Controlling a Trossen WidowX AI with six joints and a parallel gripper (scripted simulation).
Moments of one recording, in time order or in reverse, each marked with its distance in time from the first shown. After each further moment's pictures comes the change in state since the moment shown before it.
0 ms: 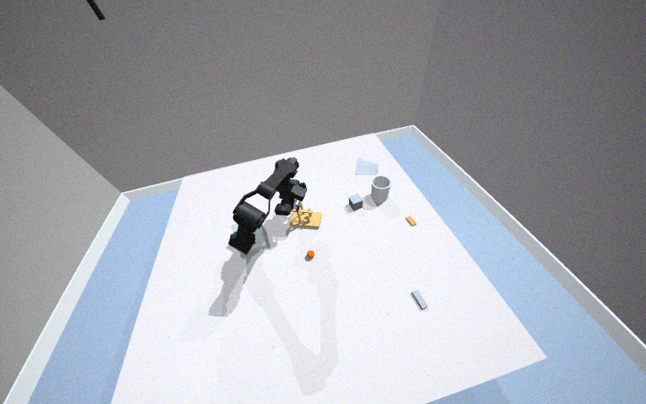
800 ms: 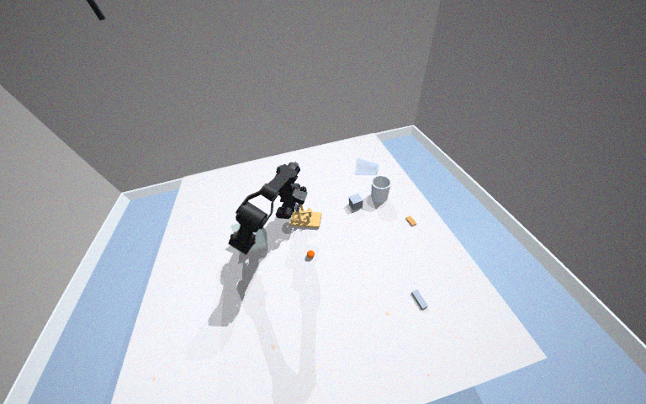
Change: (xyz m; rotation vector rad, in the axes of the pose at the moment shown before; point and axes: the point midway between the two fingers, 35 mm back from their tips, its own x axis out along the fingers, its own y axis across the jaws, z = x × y) arm 0.024 0.001 -0.002 0.000 -0.005 0.005
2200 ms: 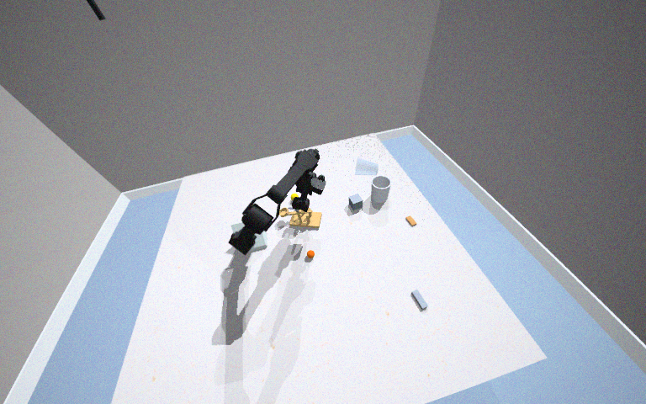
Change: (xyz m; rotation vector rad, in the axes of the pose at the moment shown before) arm -0.069 -0.002 0.088 0.000 0.006 0.004
